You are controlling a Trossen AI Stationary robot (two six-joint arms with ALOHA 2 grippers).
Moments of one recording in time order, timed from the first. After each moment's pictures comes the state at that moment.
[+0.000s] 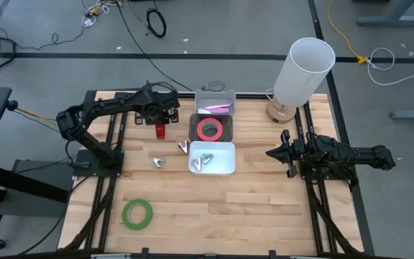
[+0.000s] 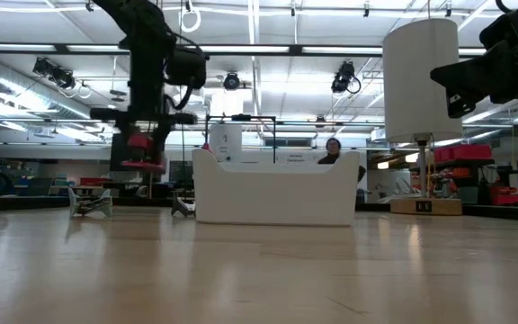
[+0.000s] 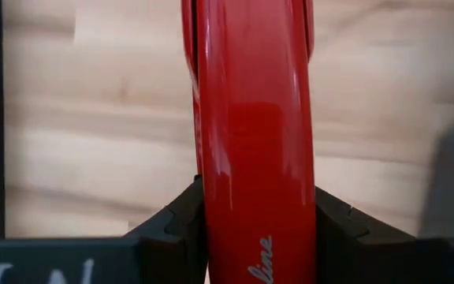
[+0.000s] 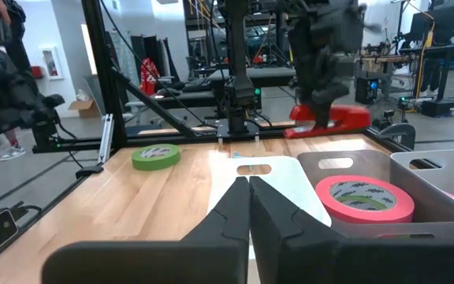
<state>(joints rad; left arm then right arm) 0.52 1.55 1.10 -0.98 -0.26 -1.10 0.00 0.00 0.02 0.01 -0.04 0.07</state>
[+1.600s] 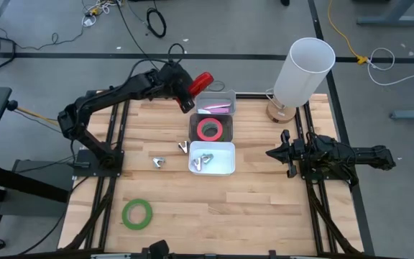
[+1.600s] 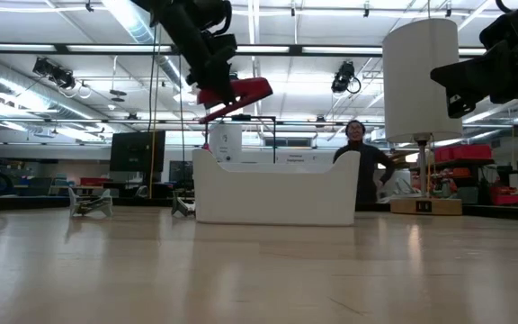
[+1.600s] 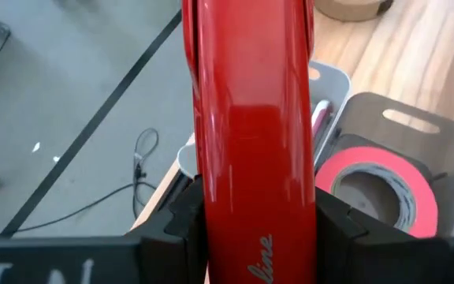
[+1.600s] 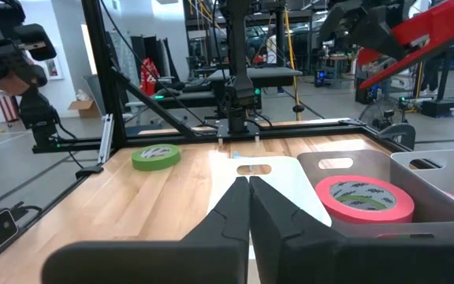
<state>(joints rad) 0.55 1.56 1.42 -0.61 -0.11 0.13 0.00 0.00 0.02 0.01 -0.04 0.07</state>
